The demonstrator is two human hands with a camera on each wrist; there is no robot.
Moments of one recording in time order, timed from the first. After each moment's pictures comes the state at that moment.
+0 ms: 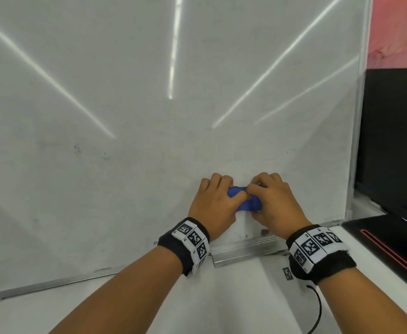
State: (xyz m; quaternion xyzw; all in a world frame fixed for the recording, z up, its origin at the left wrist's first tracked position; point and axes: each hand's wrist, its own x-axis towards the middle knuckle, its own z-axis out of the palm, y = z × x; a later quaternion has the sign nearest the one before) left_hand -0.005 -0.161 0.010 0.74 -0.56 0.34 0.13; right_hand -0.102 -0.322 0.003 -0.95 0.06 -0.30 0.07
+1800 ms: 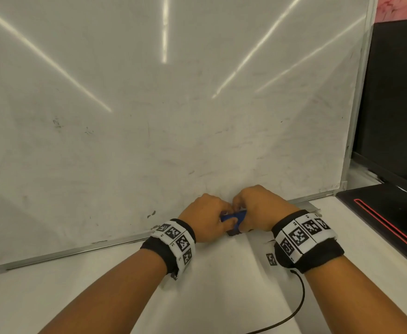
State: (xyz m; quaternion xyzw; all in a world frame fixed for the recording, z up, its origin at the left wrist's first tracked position) left_hand -0.017 -0.142 -0.048 0.81 -0.55 -0.05 0.20; right_hand -0.122 -0.287 -0.004 -0.98 0.12 0.06 0.16
